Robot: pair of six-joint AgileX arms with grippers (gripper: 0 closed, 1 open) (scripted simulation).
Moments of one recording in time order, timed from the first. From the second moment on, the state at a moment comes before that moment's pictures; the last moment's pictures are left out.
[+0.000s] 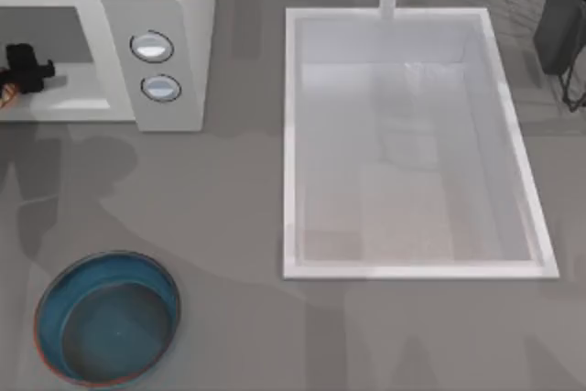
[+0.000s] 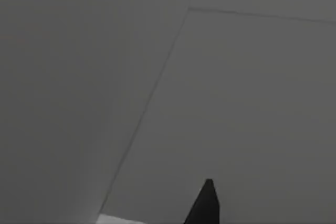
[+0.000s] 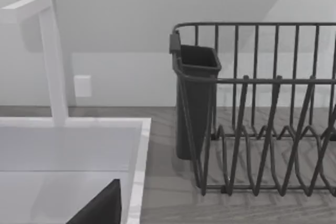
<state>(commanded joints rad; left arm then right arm) 0.15 2.37 1.17 0.89 -0.05 0.01 0.00 0.00 0.00 0.00 0.00 0.00</state>
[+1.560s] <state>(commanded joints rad) 0.30 2.00 0.34 1.35 0.09 0.06 0.00 0.00 0.00 0.00 0.00 0.00</state>
